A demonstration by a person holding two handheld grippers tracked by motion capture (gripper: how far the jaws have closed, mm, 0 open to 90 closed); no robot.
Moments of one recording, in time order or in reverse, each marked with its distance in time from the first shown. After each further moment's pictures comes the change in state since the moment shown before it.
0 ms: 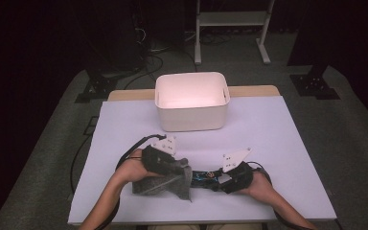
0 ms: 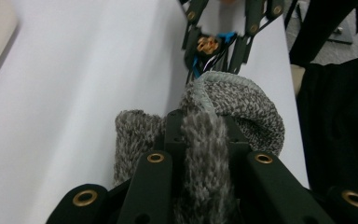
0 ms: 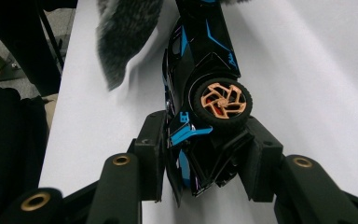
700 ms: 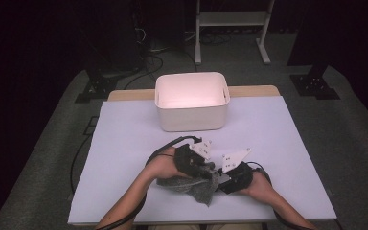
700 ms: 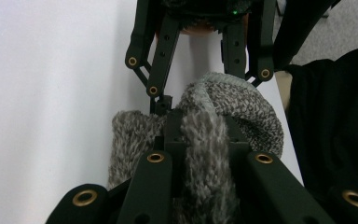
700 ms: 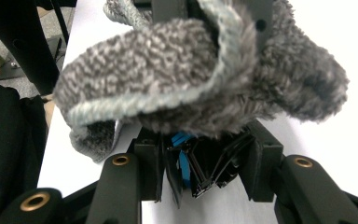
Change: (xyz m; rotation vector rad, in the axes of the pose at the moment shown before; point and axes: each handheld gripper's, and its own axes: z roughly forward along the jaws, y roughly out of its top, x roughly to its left) left arm -0.004 0.055 0.055 0.061 -0.100 0.120; right arm 0.001 0.000 0.001 0.004 0.001 0.004
